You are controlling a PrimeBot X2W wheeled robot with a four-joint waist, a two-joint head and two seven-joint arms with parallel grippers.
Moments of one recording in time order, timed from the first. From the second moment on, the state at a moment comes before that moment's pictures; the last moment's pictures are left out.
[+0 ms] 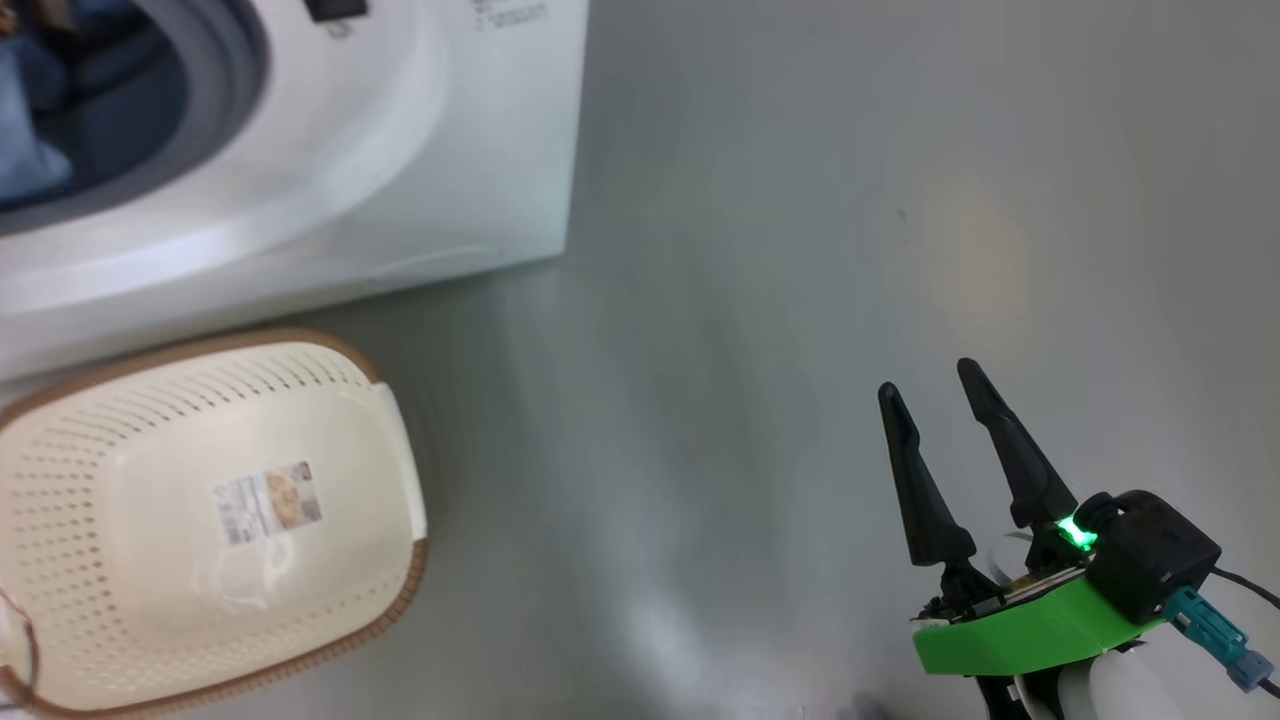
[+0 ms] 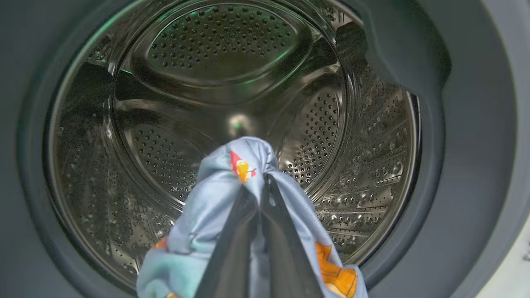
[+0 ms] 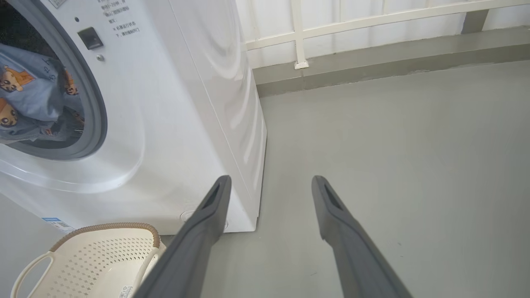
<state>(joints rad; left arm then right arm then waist) -0.60 0.45 0.12 0.18 -0.48 -0.13 -0.25 -0.11 -0.05 0.12 -0.08 0.24 0.12 -0.26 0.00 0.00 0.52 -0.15</state>
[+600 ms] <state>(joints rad) -0.96 0.64 -0.20 0.46 -0.65 -0.13 -0.24 -0.11 -0.05 0.21 -0.10 0.26 0.12 -0.26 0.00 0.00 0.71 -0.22</state>
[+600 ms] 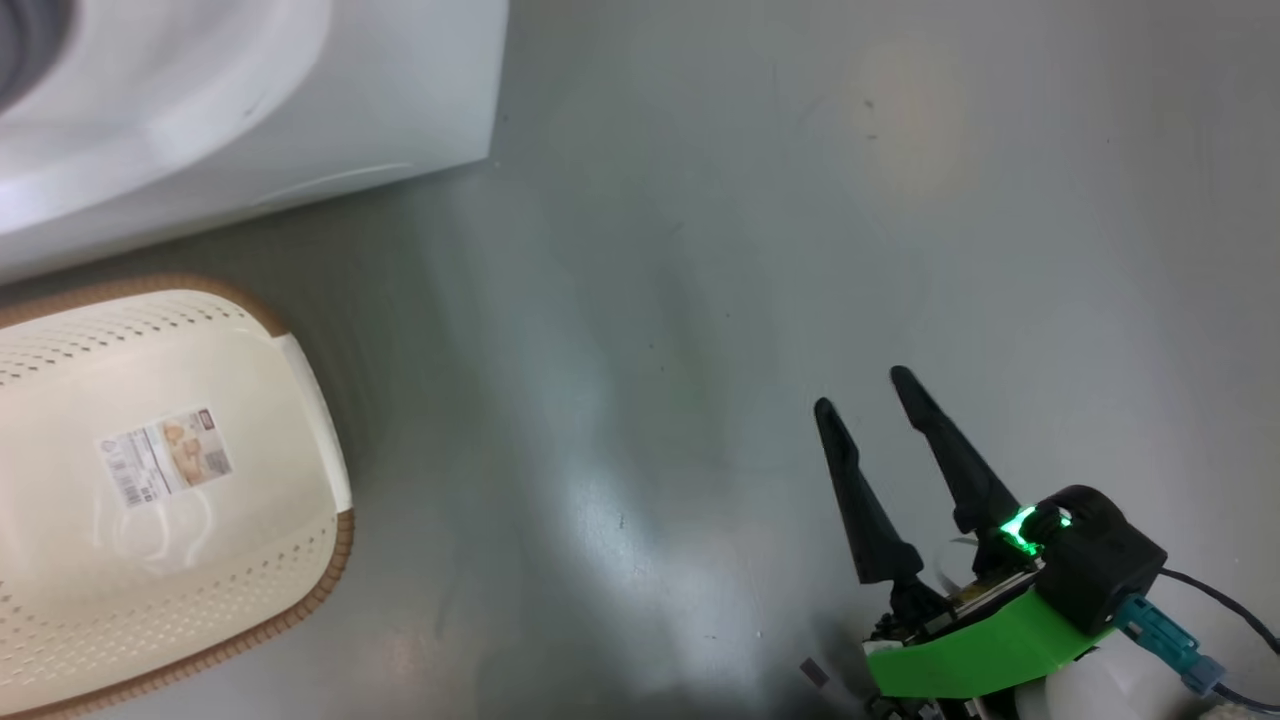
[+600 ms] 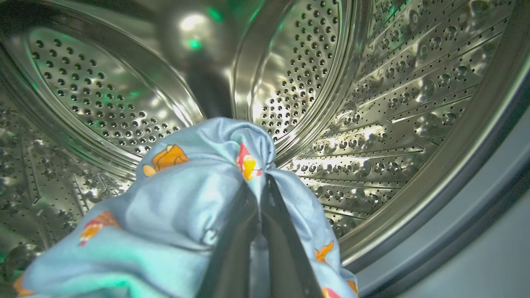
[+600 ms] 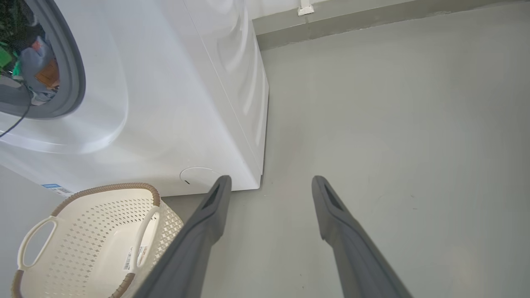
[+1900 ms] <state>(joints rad) -1.18 0.79 -0.29 0.57 -0.66 -0.13 -0.20 -0.12 -0.05 0.31 -0.11 0.31 0.12 -0.26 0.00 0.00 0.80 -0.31</state>
